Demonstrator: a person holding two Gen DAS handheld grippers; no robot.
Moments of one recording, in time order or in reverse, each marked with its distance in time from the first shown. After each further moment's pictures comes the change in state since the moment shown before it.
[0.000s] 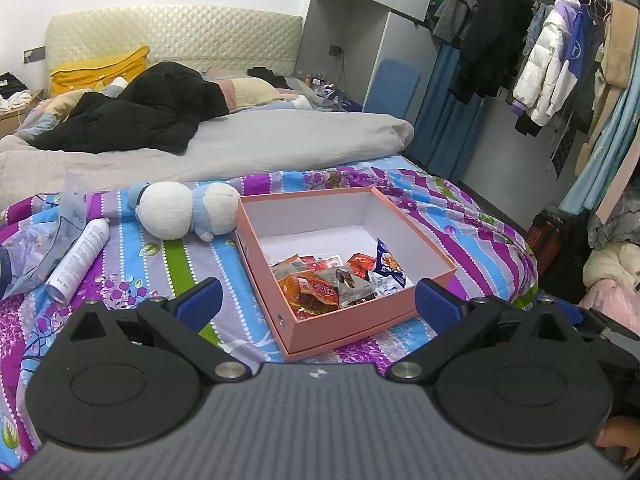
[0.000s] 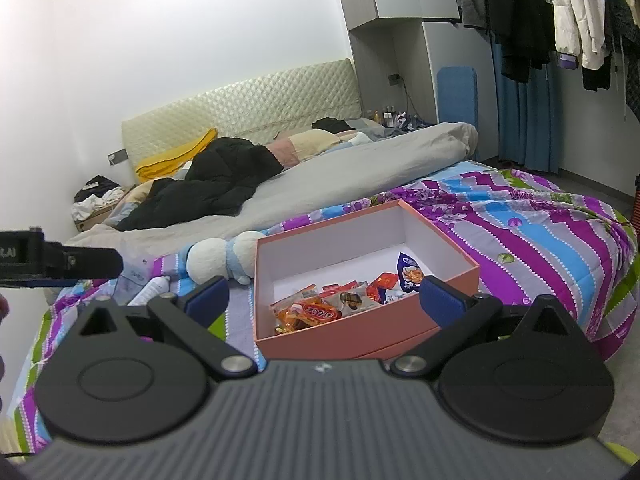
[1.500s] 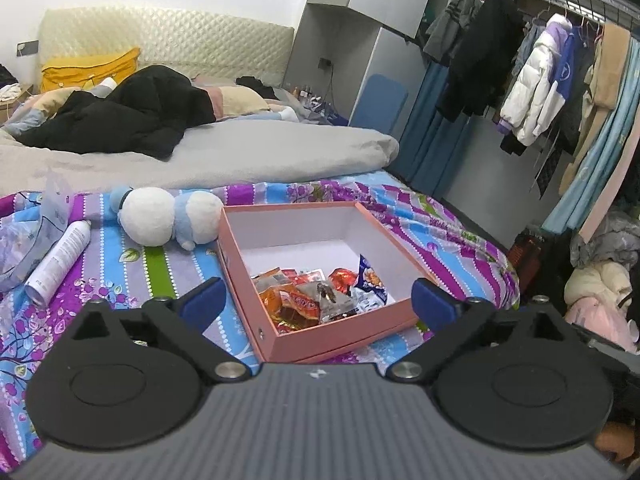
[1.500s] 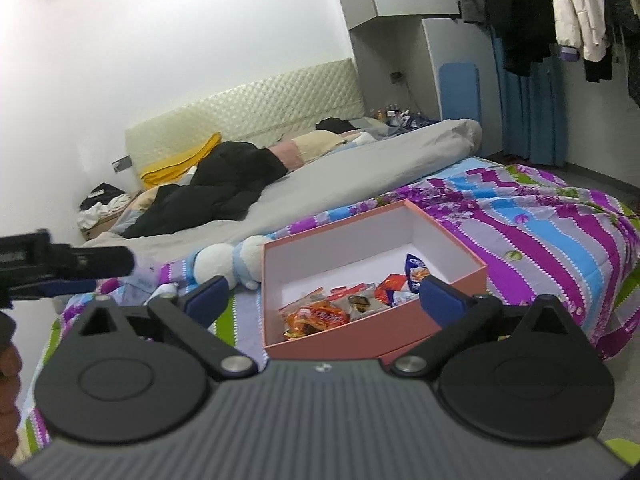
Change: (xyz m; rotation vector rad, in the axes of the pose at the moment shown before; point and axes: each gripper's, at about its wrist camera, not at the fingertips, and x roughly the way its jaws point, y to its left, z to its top) left arm 0.006 0.003 0.000 -0.032 -0.039 -0.057; right arm 0.005 -0.003 0.004 0.029 -0.001 0.019
